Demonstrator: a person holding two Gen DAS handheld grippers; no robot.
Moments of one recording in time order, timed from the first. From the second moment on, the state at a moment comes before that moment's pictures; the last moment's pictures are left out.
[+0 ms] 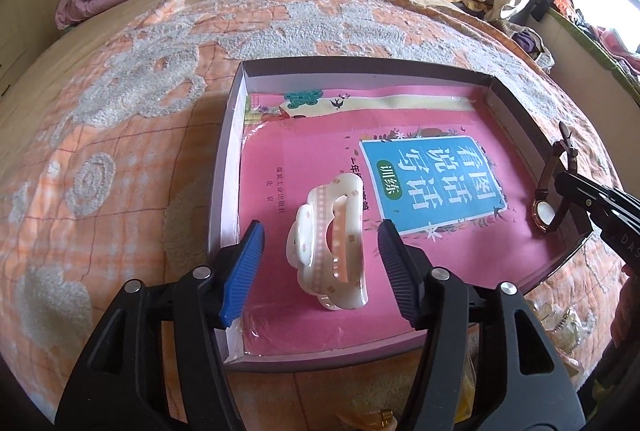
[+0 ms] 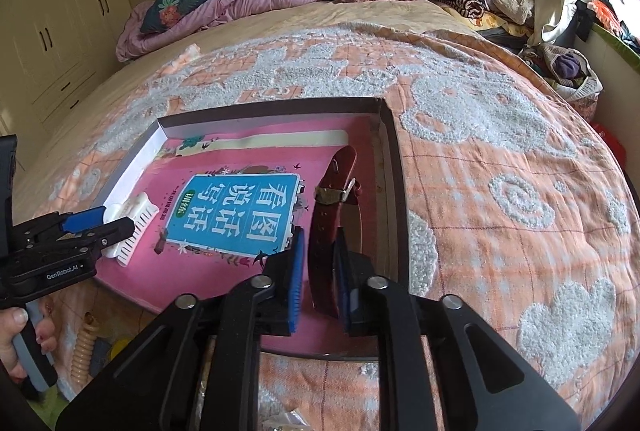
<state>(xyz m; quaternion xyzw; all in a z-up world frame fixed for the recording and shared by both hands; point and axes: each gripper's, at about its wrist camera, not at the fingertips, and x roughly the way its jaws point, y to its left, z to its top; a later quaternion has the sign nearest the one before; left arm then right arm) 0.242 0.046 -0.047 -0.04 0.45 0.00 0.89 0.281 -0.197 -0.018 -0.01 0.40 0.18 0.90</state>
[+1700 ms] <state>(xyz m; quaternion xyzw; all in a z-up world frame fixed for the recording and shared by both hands) 0.134 0.041 0.015 -0.05 0.39 0.01 0.92 0.148 -0.240 0.062 0.04 0.32 0.24 0.92</state>
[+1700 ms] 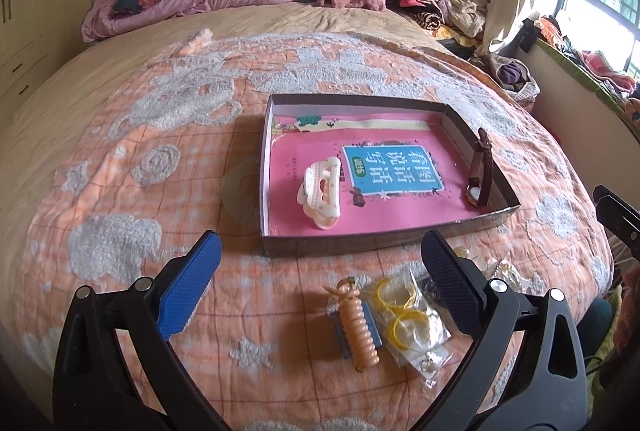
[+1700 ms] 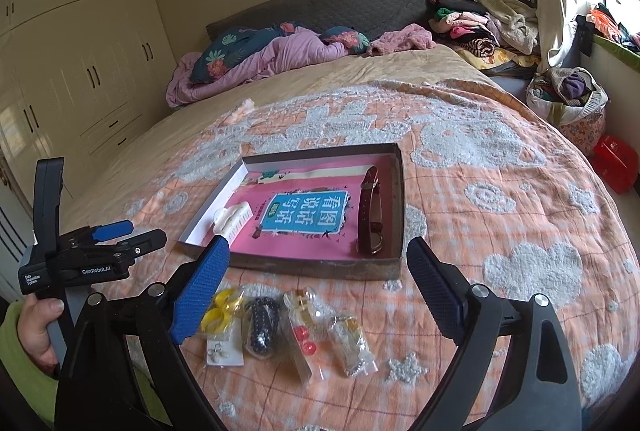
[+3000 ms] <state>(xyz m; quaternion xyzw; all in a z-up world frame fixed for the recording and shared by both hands) 0.109 0.032 -0.059 -0.10 0.47 -0.05 0.88 0.123 -0.214 -0.010 -0.03 0.41 0.27 0.87</state>
